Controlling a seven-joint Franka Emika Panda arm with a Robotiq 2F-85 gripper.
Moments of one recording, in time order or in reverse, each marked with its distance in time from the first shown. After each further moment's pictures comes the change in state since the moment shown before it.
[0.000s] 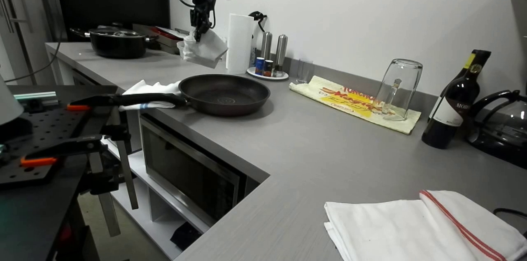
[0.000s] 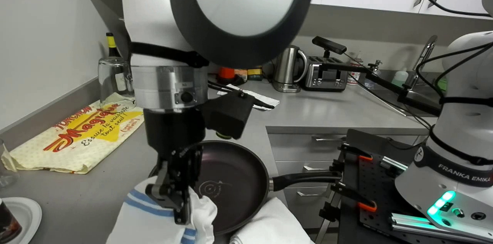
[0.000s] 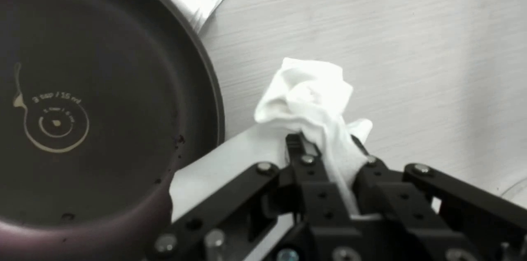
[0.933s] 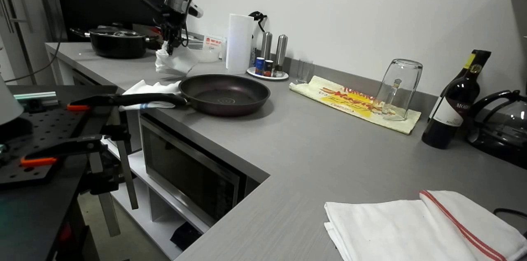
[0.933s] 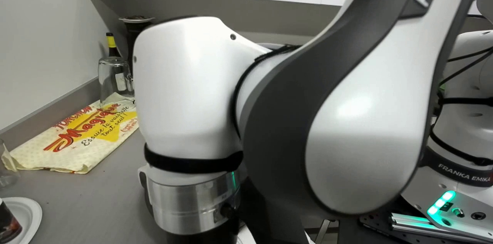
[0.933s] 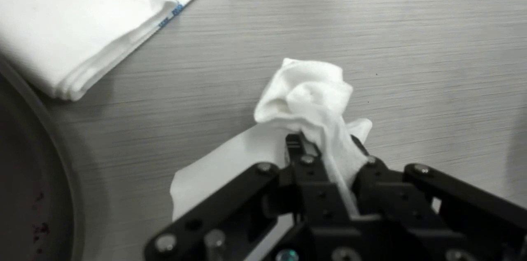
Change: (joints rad) arm 0.118 0.099 0.062 -0.095 -0.001 0.193 -0.014
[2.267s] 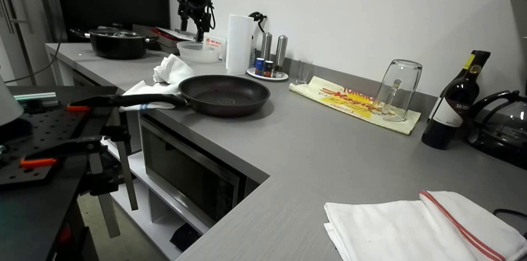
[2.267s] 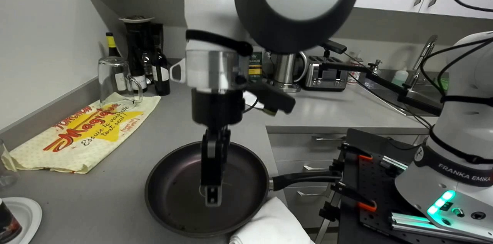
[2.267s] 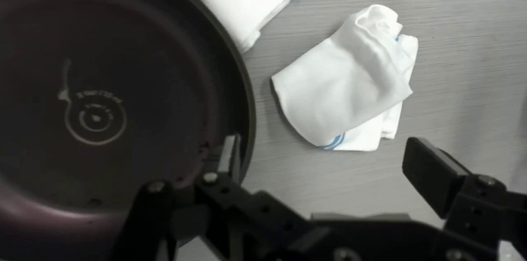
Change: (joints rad) arm -0.235 -0.288 -0.011 -0.127 0.114 -0.121 -0.279
